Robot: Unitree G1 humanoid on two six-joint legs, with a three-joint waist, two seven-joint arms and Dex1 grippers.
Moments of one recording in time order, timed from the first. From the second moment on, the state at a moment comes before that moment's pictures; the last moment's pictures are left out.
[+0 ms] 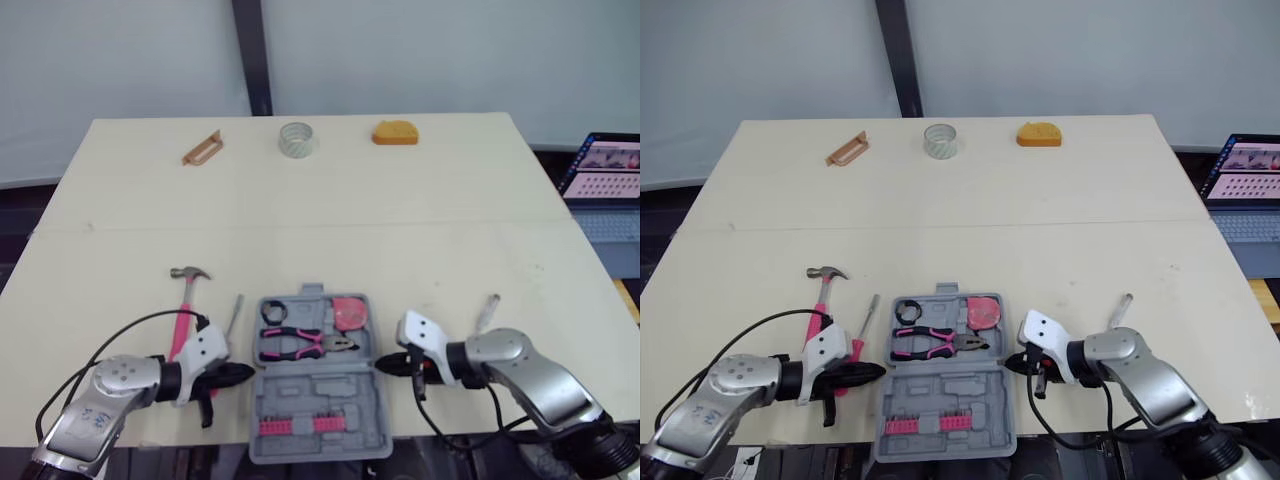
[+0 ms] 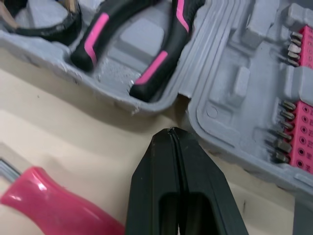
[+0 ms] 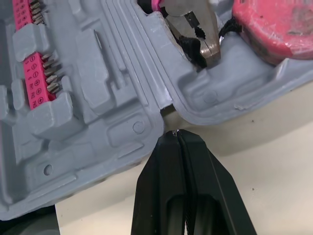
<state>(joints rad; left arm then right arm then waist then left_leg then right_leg) 0.11 0.78 -0.05 -0.27 -0.25 0.40 -0.92 -0.16 -0.74 0.31 -0.31 0.24 0.61 1.00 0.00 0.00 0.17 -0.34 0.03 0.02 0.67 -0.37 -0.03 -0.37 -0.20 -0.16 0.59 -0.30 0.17</state>
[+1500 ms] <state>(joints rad) -0.11 0.63 -0.14 -0.05 -0.13 0.30 -0.88 -0.27 -0.64 0.27 -0.16 0.19 0.62 0.94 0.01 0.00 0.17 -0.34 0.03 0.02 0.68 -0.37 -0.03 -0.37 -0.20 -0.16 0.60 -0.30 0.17</state>
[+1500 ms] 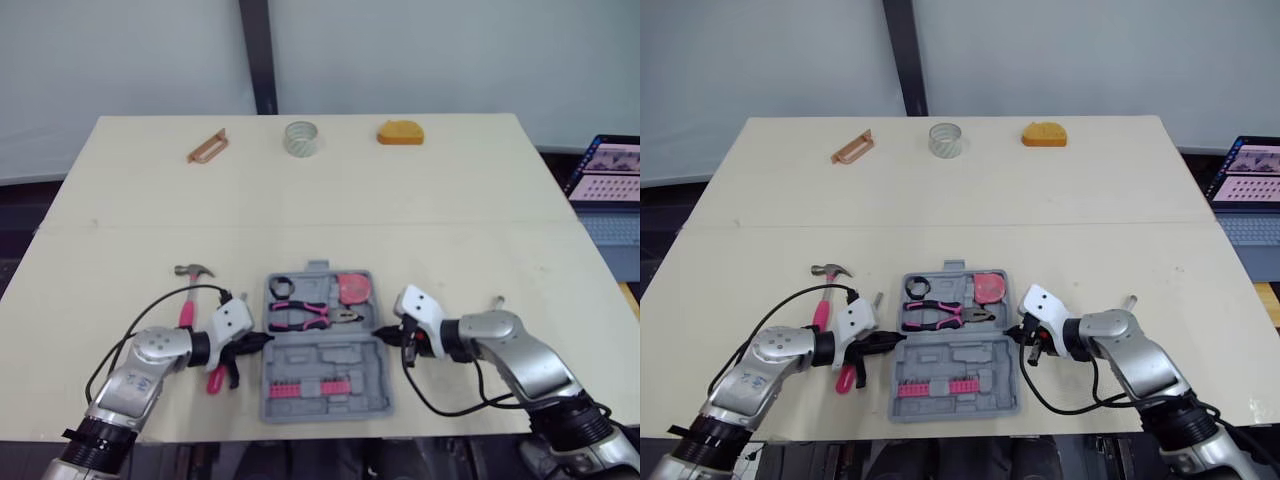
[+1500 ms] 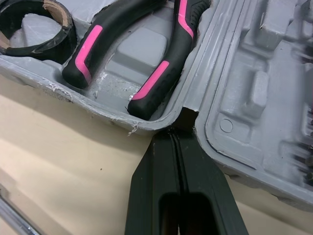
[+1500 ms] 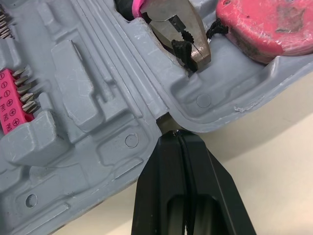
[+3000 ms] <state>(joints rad) -0.15 0.60 -0.13 0.01 -0.11 0.26 -0.87 -0.27 -0.63 0.26 -0.15 0.18 0.61 0.92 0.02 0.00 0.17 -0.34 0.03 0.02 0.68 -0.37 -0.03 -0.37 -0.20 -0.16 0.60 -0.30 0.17</state>
